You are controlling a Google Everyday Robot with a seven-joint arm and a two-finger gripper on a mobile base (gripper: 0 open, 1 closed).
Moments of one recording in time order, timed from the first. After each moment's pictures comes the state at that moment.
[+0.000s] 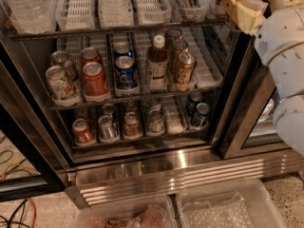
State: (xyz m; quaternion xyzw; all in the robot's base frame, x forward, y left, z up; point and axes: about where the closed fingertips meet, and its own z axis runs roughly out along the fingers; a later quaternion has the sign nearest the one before) arm 0.555 -0.206 1.120 -0.12 0.50 -0.04 0.86
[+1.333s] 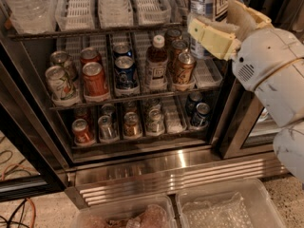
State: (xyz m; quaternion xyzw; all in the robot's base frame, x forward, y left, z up) arm 0.512 -0.130 1.090 -0.16 0.55 0.13 0.81
